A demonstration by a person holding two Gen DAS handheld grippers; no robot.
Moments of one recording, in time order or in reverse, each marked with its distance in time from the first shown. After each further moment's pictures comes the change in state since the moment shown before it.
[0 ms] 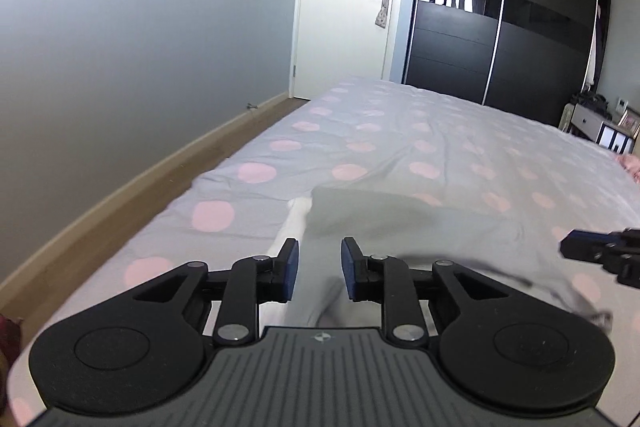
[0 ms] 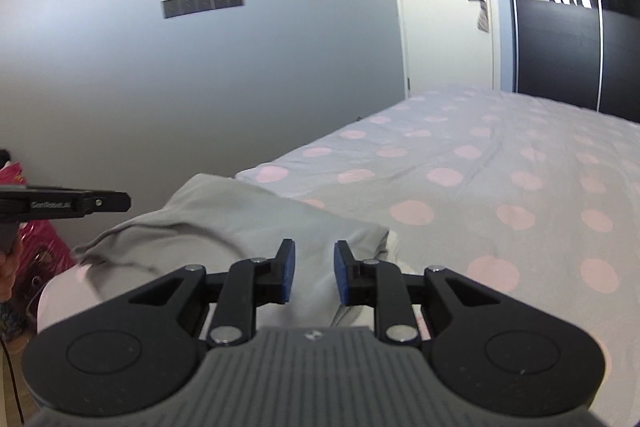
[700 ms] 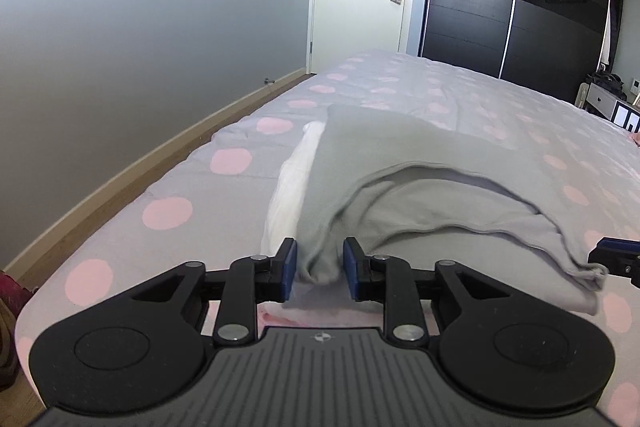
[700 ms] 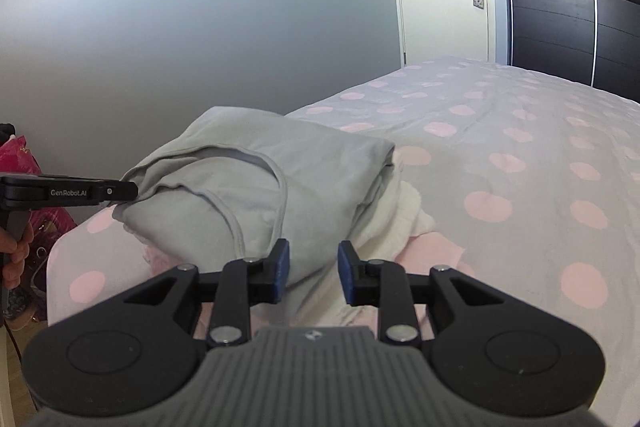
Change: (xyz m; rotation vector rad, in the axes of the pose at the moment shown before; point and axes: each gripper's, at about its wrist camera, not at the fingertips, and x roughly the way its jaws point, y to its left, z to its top) left arm -0.015 -0.017 -0.045 -0.014 0.071 0.039; right arm -0.037 0.004 -0.052 0.034 0.087 -0.020
